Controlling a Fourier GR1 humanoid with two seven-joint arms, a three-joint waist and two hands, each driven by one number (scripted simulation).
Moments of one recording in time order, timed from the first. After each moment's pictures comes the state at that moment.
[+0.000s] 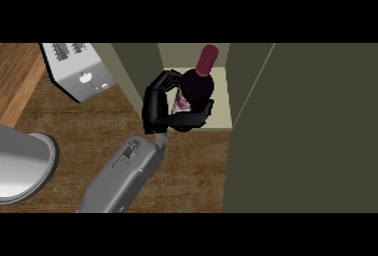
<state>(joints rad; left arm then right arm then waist) -0.62 0.01 -0.36 -1.05 0.36 0.62 -0.42 -0.09 -0.09 -0.03 -2.42 -0.22 0.18 0.60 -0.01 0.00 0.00</state>
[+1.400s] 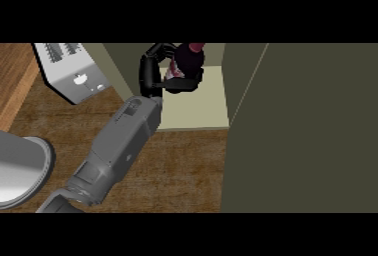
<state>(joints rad) -0.99 0.02 -0.14 -0.48 0.41 0.54 -0.61 -0.05 -0.08 0.00 -2.42 -0.22 0.19 0.57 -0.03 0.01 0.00</state>
